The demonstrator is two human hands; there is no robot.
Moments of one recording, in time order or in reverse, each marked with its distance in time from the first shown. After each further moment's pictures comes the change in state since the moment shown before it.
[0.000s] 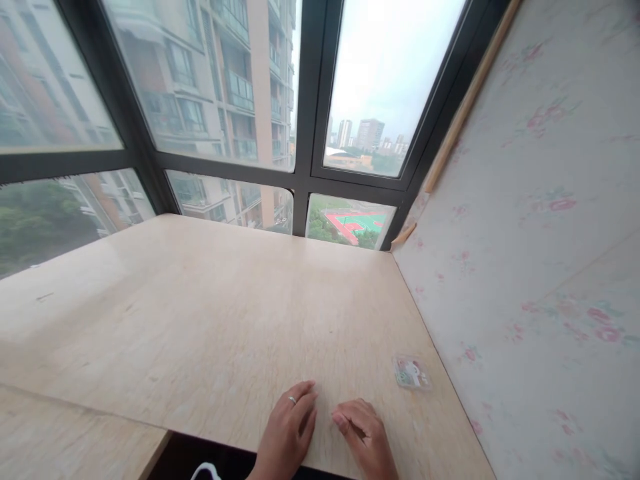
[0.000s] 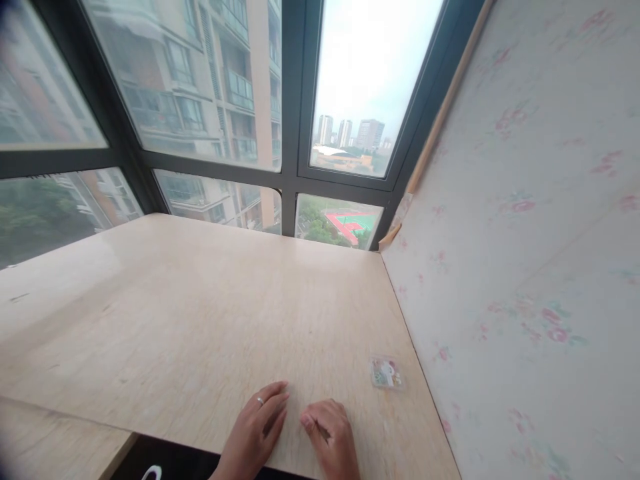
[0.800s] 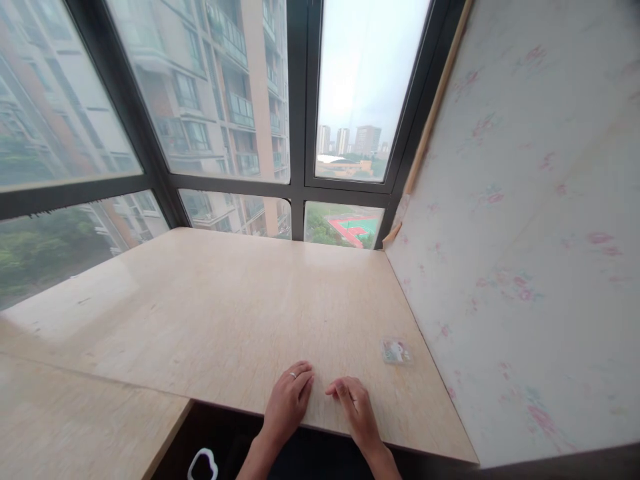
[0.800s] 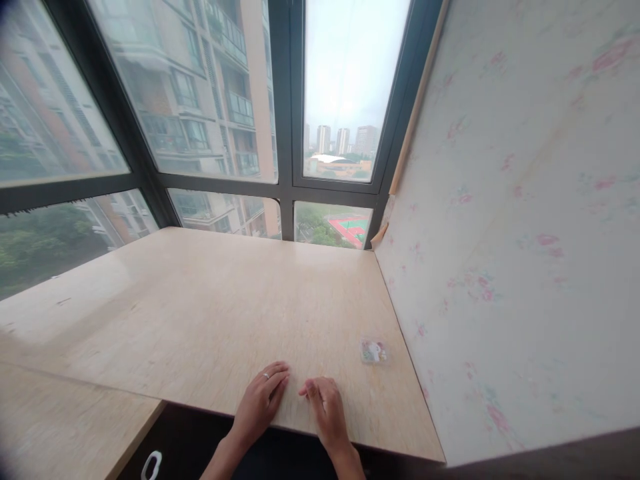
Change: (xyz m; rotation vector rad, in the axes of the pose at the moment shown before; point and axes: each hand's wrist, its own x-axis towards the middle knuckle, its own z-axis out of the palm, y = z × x) left_hand 0.007 0.017 -0.007 -0.002 0.015 0.009; right_hand -0.012 -0.007 -0.002 0.165 0.071 0.097
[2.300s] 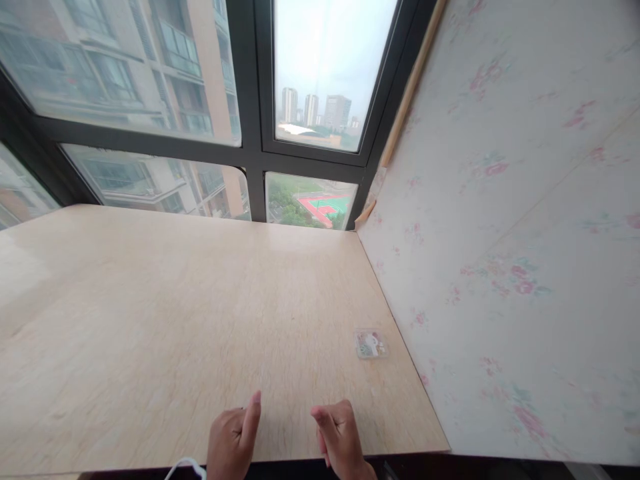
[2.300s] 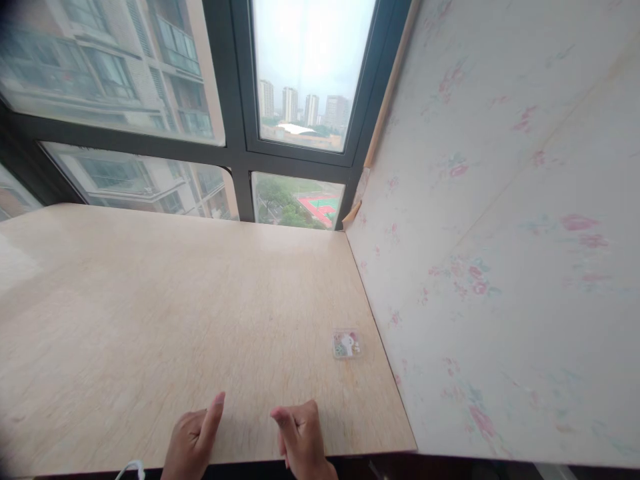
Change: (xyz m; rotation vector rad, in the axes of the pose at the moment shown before) left_hand -0.002 -0.014 0.006 -0.151 0.045 -0.331; right_hand -0.011 0.022 0.002 0.242 -0.021 0.265
